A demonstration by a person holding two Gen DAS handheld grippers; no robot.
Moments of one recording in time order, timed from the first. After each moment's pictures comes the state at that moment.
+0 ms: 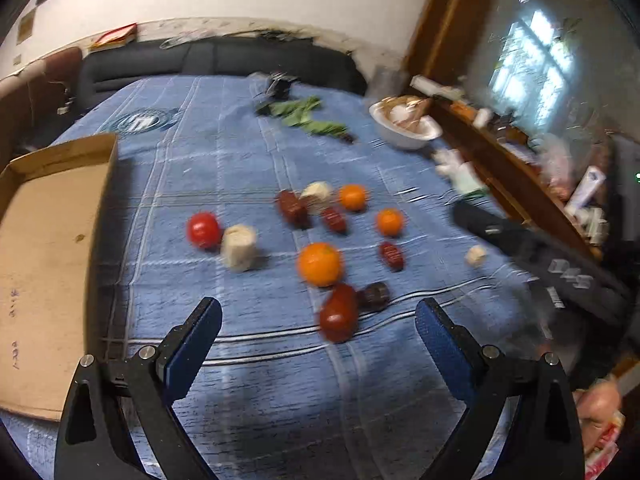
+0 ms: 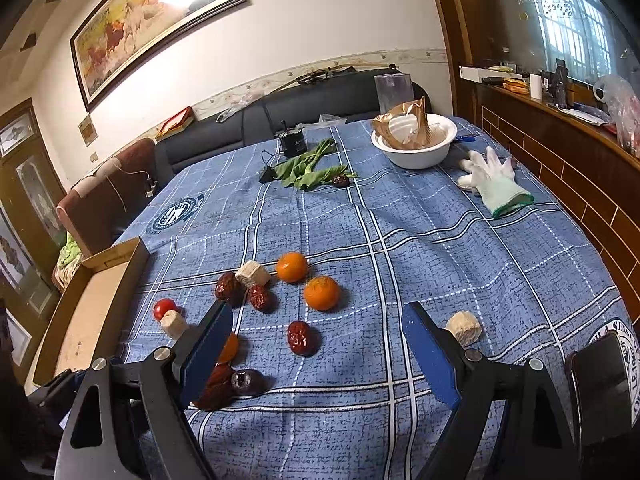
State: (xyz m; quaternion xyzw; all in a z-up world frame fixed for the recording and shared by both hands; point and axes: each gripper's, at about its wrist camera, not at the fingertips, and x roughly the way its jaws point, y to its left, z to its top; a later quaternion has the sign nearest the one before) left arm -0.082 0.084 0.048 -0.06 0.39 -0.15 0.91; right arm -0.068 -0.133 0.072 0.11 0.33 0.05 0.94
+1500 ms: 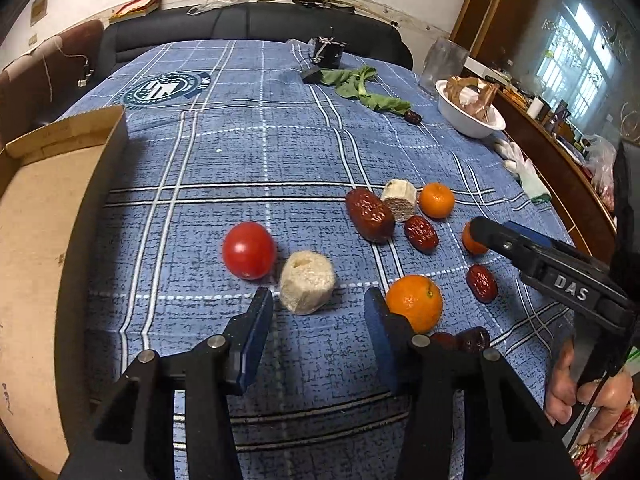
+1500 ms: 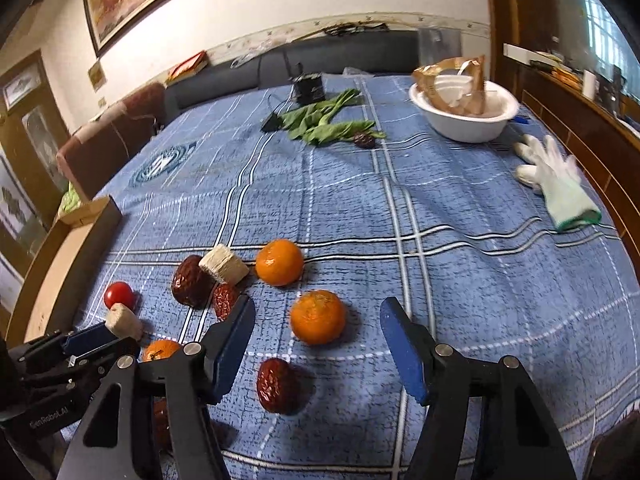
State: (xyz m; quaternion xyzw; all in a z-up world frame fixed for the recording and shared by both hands) left arm -0.009 0.094 0.017 -0.06 0.45 -0.11 0.89; right arm 0.022 -0.119 0.029 0.05 0.40 0.10 0.91
